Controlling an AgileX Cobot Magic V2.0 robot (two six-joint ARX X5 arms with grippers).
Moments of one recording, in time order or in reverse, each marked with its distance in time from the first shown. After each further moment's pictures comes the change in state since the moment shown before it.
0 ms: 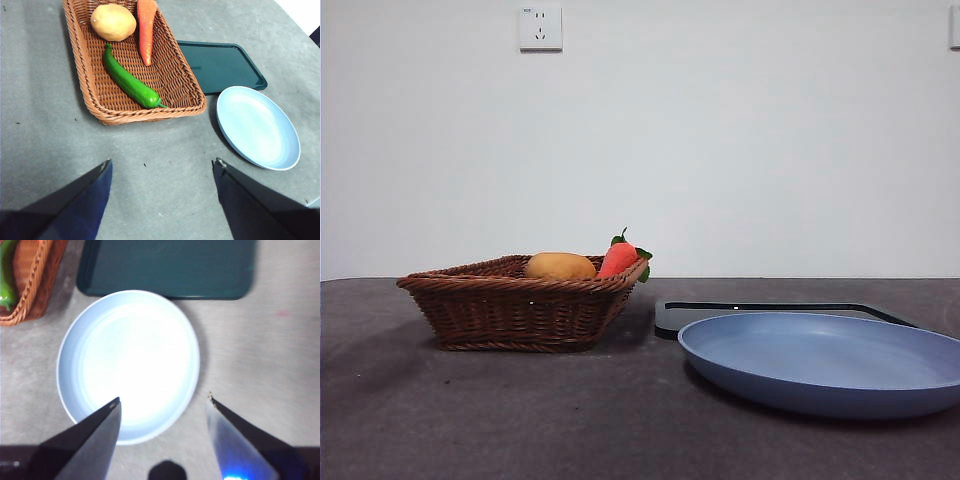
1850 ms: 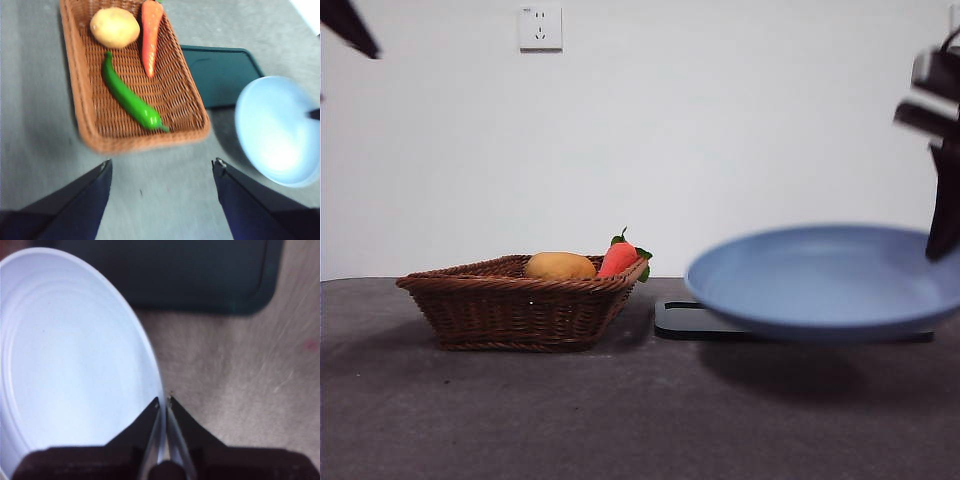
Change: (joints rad) left arm -0.195 0.344 0.198 0.120 -0.184 -0.129; right arm 0.018 0.331 0.003 0.246 0.012 -0.032
